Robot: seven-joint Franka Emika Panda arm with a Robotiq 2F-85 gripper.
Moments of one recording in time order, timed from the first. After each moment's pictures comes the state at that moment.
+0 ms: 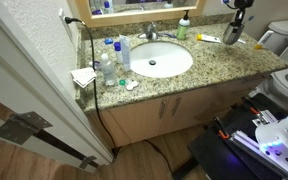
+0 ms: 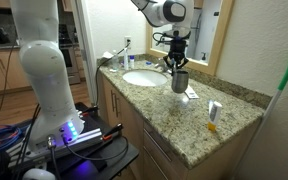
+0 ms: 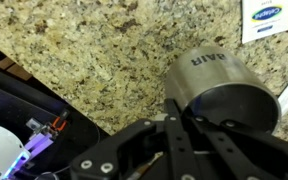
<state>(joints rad) -0.16 0.16 -0.23 -2.01 -0.12 2.00 2.25</state>
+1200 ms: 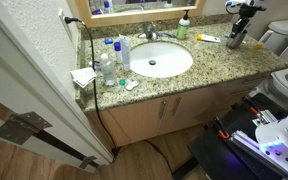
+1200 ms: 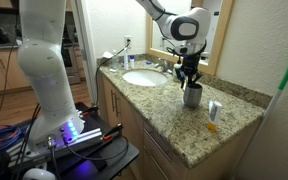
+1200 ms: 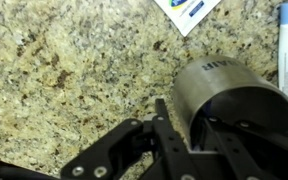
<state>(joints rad) -0.24 0.30 -0.31 -2.00 0.11 2.24 2.43</state>
